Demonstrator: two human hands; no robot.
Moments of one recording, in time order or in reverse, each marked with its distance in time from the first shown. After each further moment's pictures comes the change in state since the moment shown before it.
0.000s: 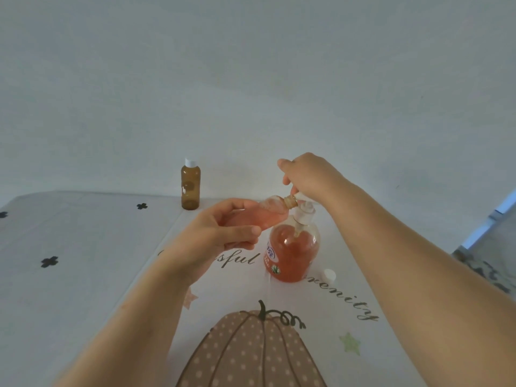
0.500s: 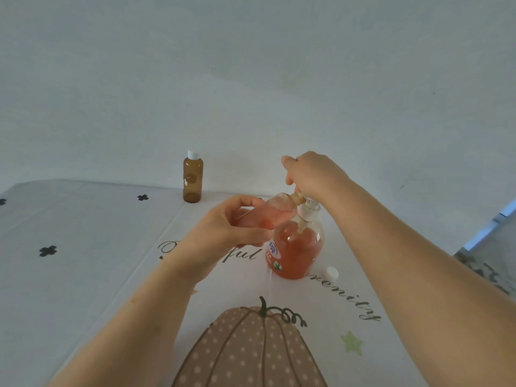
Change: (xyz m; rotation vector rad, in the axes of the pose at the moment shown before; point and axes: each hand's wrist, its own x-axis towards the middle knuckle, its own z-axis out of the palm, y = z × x) left_hand 0.006 -0.007 0.006 0.141 -0.010 0.008; right_hand 0.000 -0.003 0.007 -0.056 0.035 0.017
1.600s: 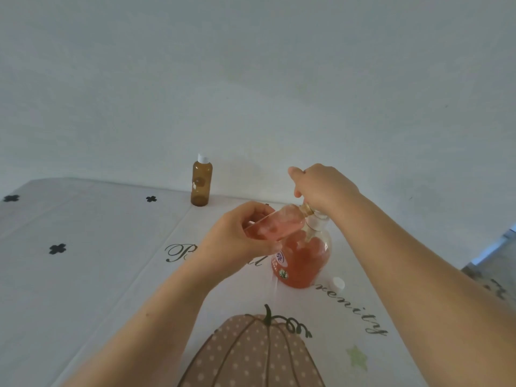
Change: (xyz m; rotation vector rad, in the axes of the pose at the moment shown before) left_hand -0.002 0.000 0.010 0.354 0.186 0.057; right_hand 0.003 0.004 0.005 -0.149 0.006 -0.027
